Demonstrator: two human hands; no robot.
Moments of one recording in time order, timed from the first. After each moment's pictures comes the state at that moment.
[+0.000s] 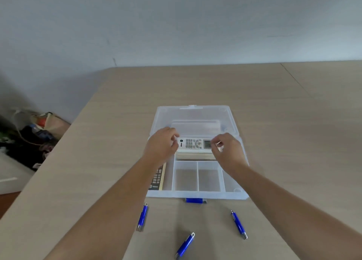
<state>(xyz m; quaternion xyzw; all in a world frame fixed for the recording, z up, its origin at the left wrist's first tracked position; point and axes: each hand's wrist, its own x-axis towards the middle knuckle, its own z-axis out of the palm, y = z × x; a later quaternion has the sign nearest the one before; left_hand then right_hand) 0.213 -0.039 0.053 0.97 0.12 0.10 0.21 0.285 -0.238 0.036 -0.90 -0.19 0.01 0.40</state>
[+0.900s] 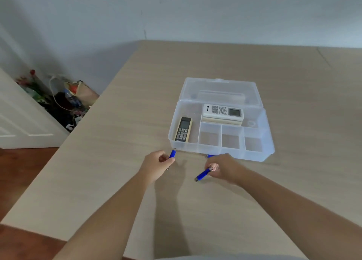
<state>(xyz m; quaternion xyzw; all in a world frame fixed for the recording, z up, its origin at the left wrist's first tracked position) 0.020 -0.040 -0.018 0.82 0.36 -0.01 0.44 0.151 -0.240 -0.007 -0.86 -0.41 0.26 0.17</state>
